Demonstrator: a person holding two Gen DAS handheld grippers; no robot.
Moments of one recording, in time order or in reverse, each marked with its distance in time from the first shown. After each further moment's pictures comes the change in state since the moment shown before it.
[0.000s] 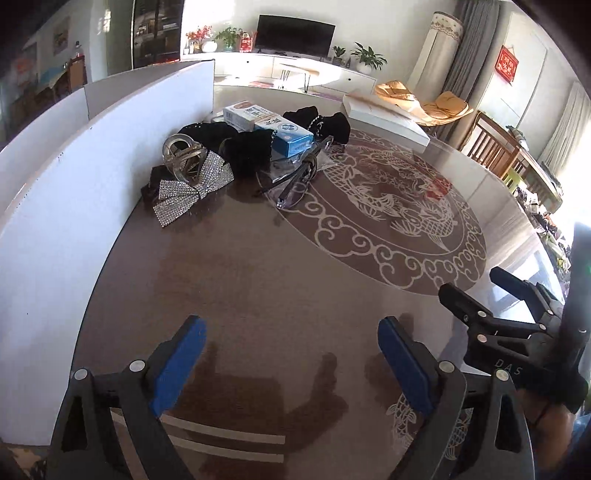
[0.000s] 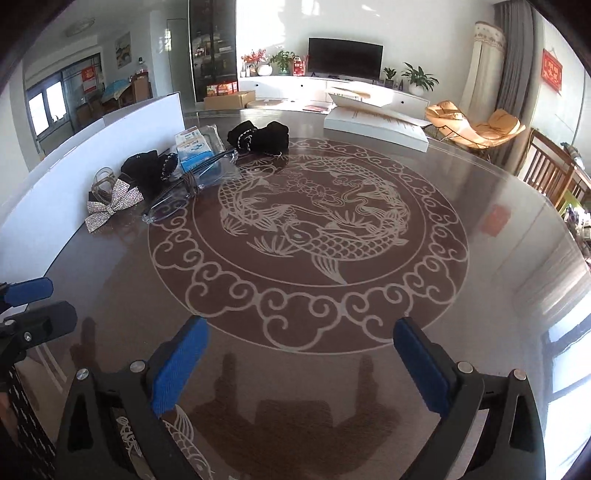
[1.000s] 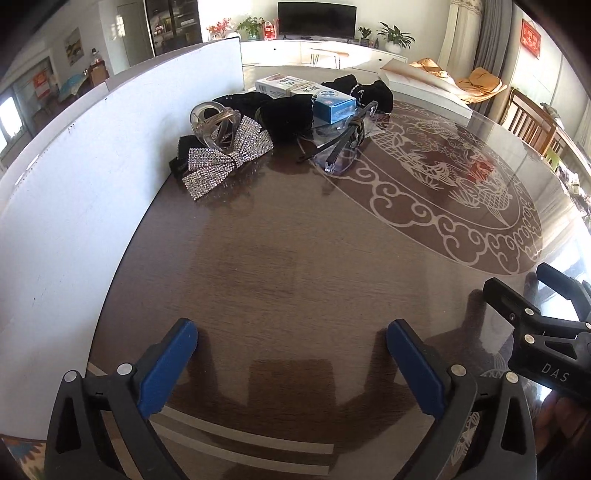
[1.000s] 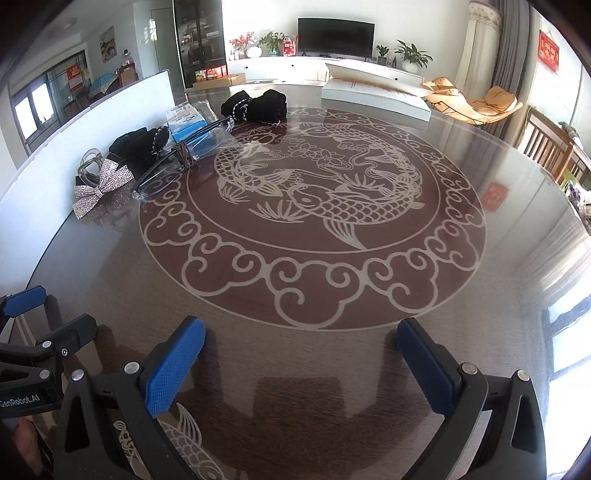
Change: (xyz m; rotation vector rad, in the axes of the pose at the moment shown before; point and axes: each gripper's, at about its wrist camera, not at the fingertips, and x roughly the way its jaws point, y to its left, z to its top) left arm 0.020 0.008 -0.010 0.014 0.063 0.169; right arm 0.022 0.014 -0.009 0.036 0.080 -0.014
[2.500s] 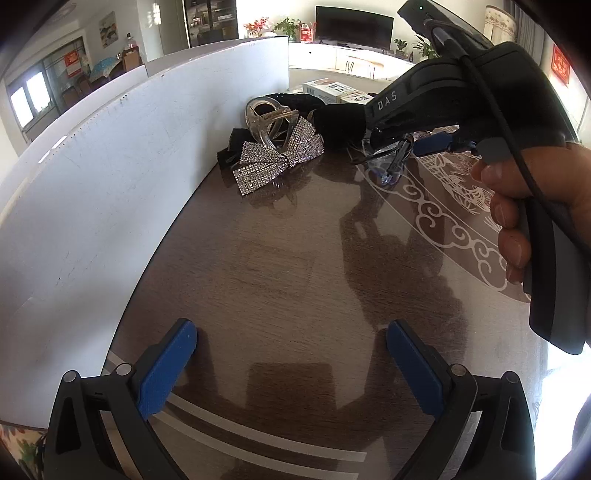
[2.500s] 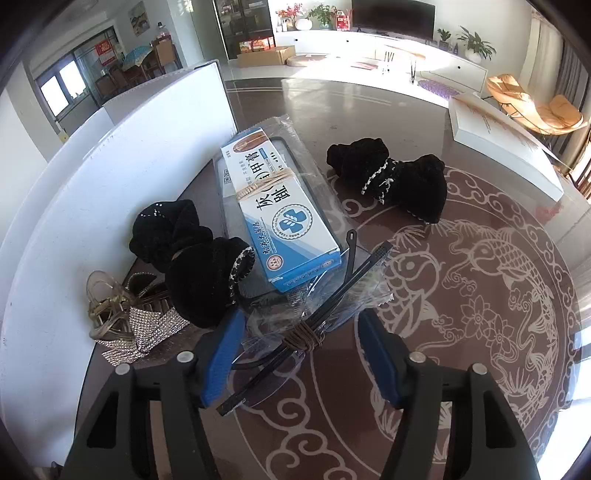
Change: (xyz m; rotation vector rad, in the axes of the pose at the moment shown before) left arm 0.000 0.022 0.000 -0.113 -0.014 0.064; right arm 0.095 0.104 0.161 -0.098 0.132 0.141
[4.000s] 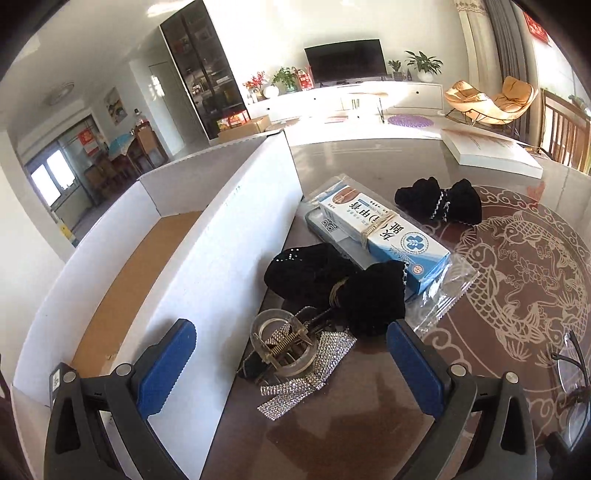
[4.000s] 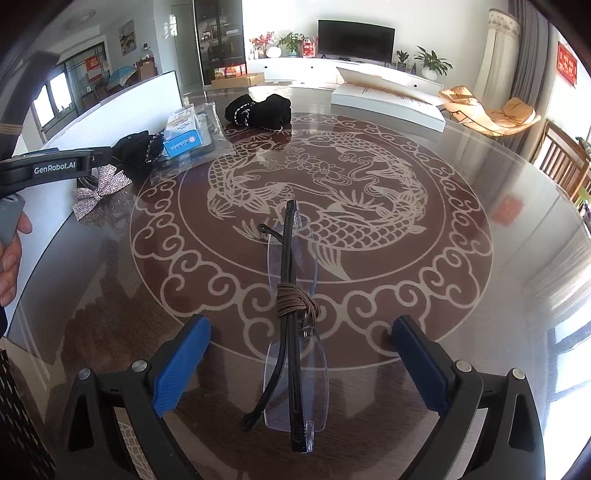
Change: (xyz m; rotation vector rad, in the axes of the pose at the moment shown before) left arm 0.024 -0.026 0.135 0.162 -0.213 0.216; right arm -0.077 -0.108 -0.169 0.030 -0.138 -0.088
